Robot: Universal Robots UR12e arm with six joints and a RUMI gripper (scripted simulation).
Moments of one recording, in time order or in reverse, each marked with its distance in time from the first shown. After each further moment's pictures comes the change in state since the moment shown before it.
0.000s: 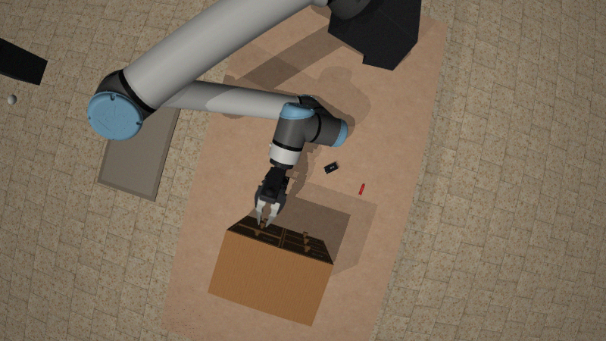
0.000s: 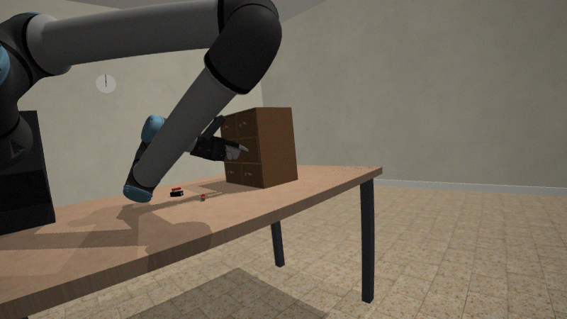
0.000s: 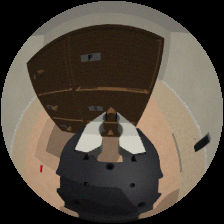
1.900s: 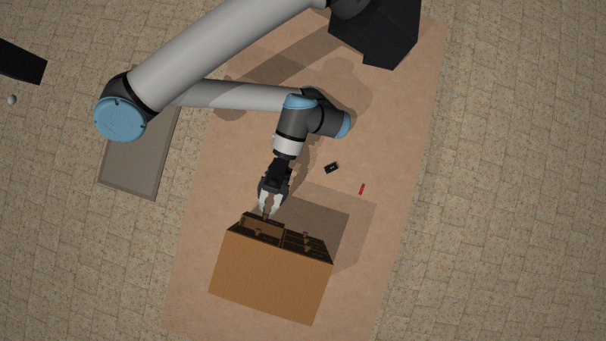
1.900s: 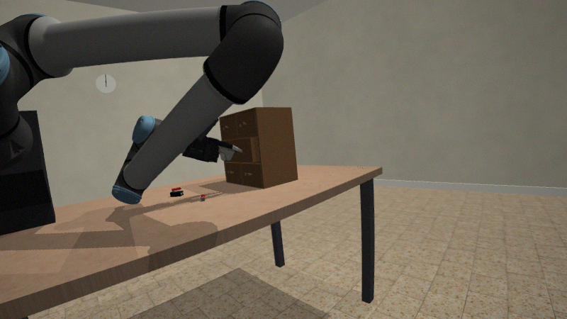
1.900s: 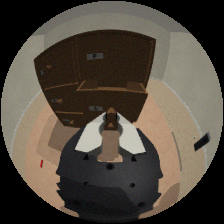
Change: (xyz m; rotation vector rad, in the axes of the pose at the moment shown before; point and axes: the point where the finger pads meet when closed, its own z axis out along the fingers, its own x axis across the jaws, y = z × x) arm 0.000 0.010 -0.026 0.000 0.000 0.000
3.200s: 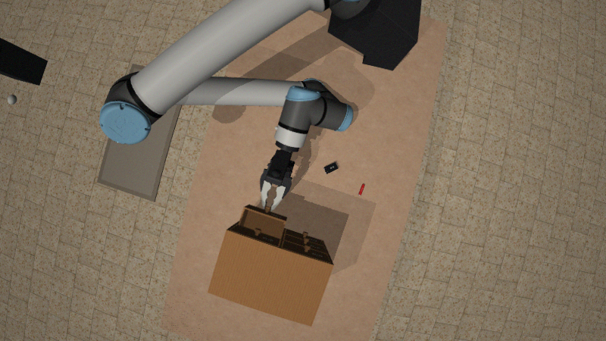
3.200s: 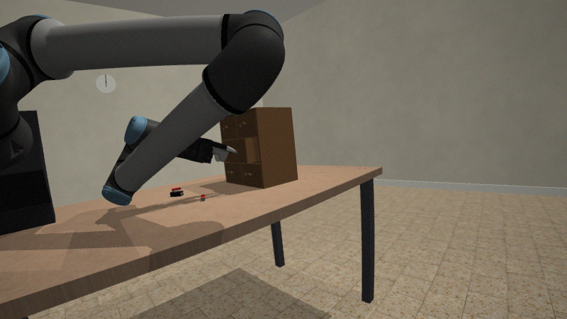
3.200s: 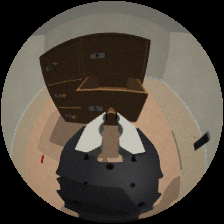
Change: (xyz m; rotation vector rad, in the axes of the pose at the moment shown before) arm 0.000 0.008 -0.023 0.000 0.000 0.000
